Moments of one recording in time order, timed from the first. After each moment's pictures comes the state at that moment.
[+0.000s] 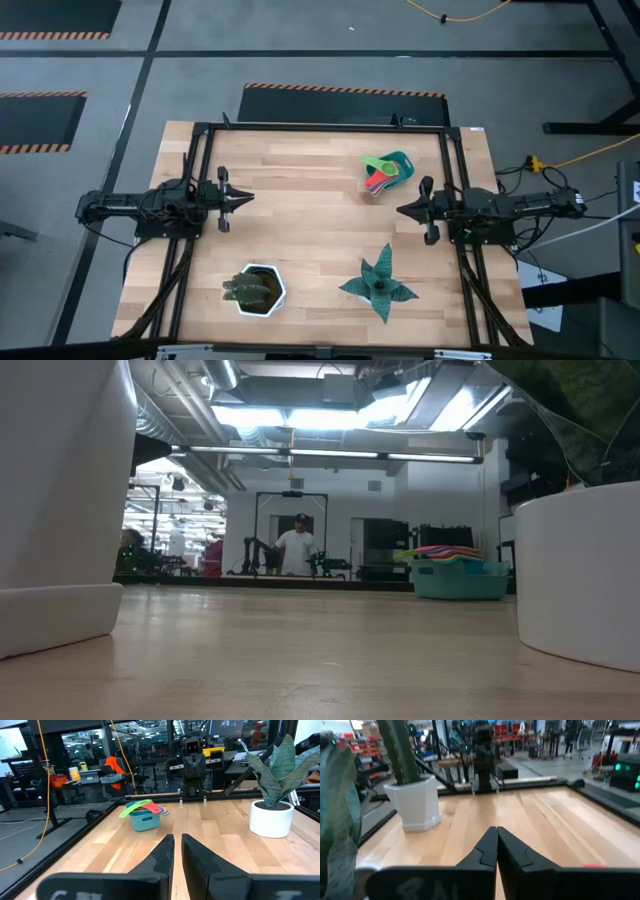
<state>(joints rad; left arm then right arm) 0.03 0.00 0.01 0.04 -0.12 0.09 0.12 0.17 0.01 0.14 0.12 0.10</state>
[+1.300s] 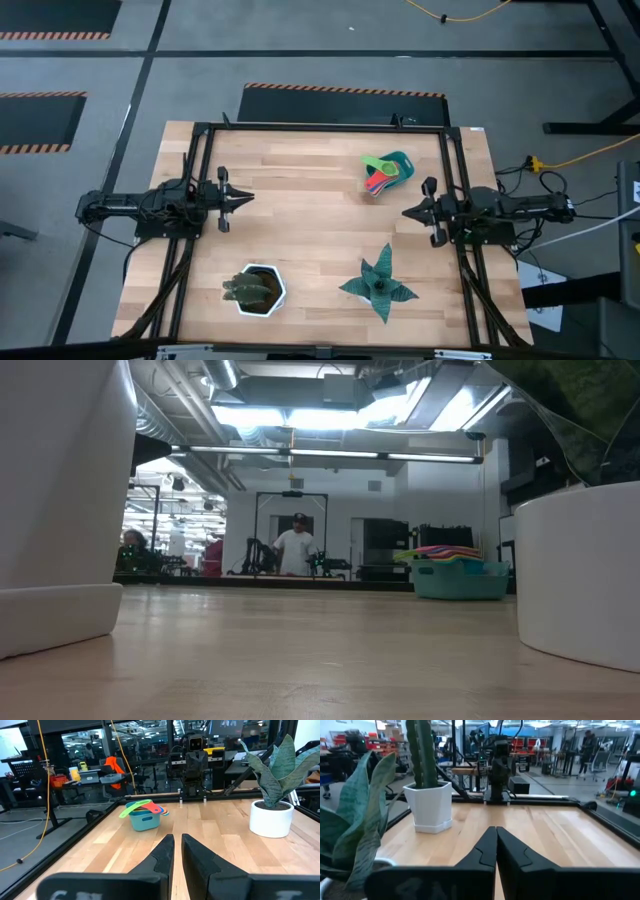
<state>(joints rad) 0.03 0.00 0.01 0.04 -0.12 0.09 0.12 0.00 0.01 0.02 0.03 0.01</state>
